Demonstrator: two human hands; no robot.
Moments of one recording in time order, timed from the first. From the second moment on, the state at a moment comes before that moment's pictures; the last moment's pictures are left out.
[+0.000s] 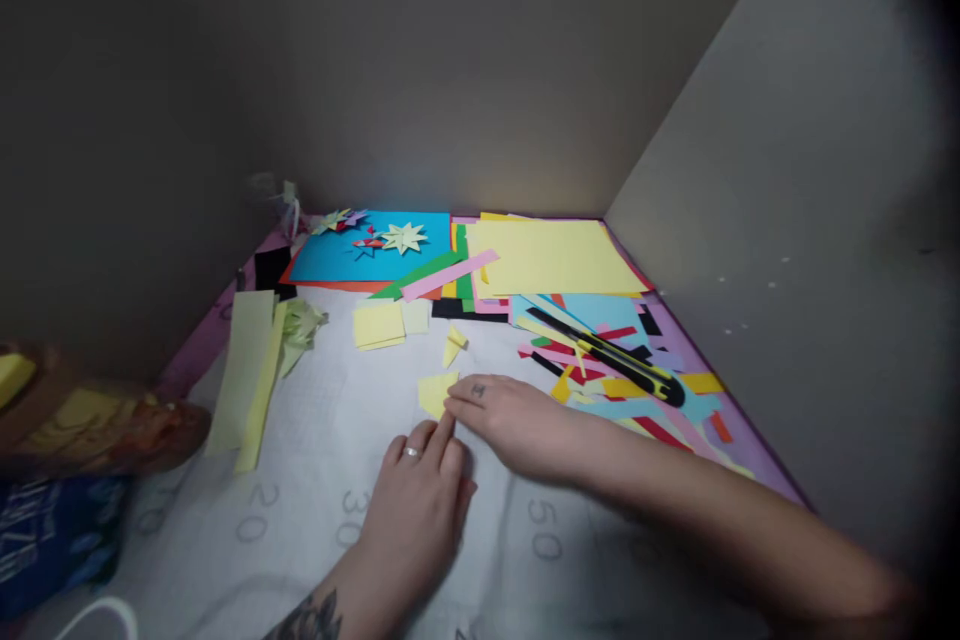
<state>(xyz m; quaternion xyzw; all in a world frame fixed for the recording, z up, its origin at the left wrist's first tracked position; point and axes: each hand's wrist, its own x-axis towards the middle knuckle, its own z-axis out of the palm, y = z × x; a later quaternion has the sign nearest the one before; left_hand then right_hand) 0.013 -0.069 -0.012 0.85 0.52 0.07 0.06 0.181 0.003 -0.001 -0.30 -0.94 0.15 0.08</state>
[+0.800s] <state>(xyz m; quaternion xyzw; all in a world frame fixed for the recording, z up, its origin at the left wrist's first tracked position) -0.039 -0.038 0.004 0.92 0.40 0.00 0.00 0.192 0.003 -0.029 -0.29 -0.93 0.15 0.18</state>
